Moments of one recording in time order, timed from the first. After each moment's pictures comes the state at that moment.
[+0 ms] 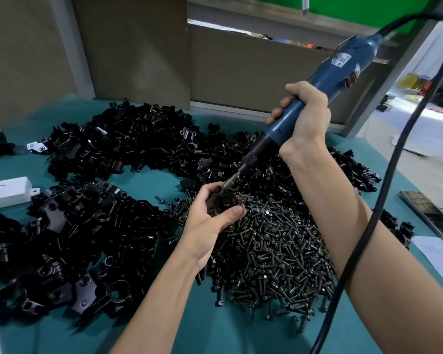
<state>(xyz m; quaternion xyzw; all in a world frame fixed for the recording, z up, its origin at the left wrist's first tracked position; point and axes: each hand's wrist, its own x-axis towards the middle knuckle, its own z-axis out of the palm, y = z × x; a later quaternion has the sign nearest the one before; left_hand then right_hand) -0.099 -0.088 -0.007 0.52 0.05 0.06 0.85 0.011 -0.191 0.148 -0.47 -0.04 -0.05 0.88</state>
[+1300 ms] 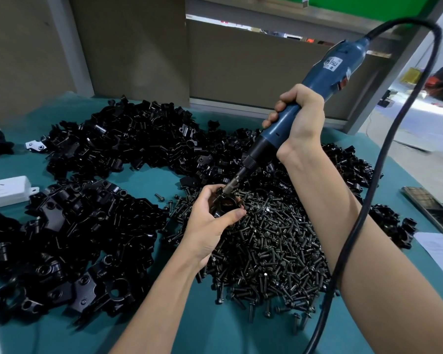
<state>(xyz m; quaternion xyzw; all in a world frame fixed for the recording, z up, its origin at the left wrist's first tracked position) -0.092 -0.089 -0.022 0.60 0.06 0.08 0.79 0.013 -0.189 0.140 -0.47 -0.02 -0.02 0.88</state>
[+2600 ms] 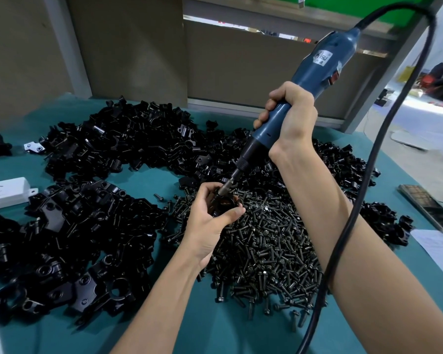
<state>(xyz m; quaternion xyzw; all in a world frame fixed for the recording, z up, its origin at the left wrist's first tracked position) -0.093 -0.091 -0.021 0.56 0.02 0.10 0.83 0.005 -0.181 0.139 -0.50 -0.04 -0.04 0.87</state>
